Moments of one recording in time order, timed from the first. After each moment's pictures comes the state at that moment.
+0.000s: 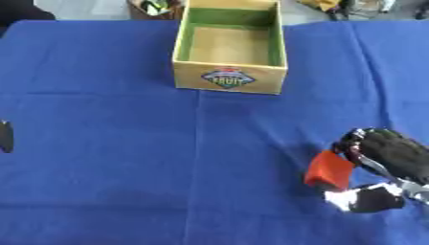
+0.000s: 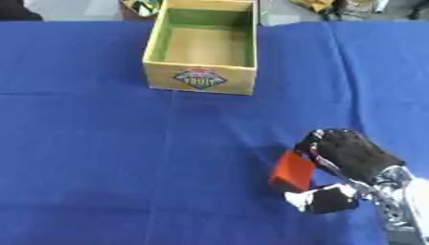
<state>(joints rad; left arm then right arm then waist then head) -0.14 0.13 0.38 -1.98 0.32 -0.22 -0.49 -0.19 -0.30 0.01 -1.98 1.17 -0.32 0.56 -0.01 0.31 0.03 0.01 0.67</state>
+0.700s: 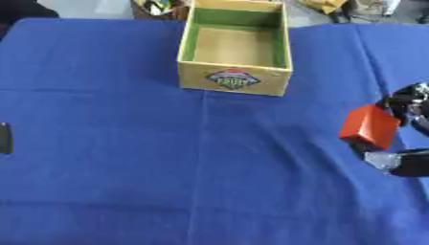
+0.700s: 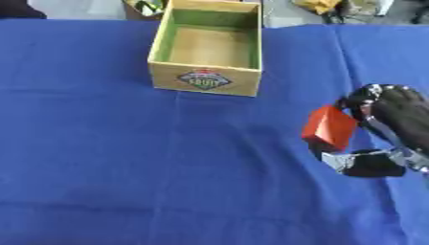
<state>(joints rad) -0.14 0.13 0.38 -1.98 0.32 -0.22 -0.50 -0.26 -0.64 -0.06 -1.98 0.94 -0.25 0.26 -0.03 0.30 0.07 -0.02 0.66</state>
